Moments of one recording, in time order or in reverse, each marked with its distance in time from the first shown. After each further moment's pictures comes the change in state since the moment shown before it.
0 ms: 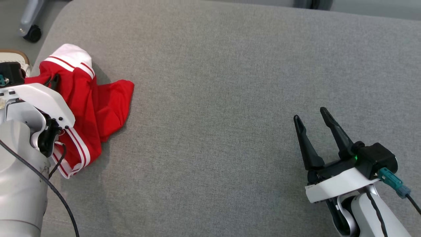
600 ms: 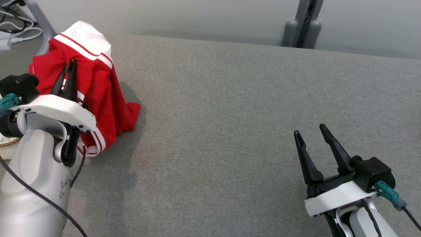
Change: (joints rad) left arm 0.137 -0.045 -0.046 -0.234 -0.071 0.000 -0.256; right arm 0.074 0.026 -0.019 0.015 -0.007 0.000 0.000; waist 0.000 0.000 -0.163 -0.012
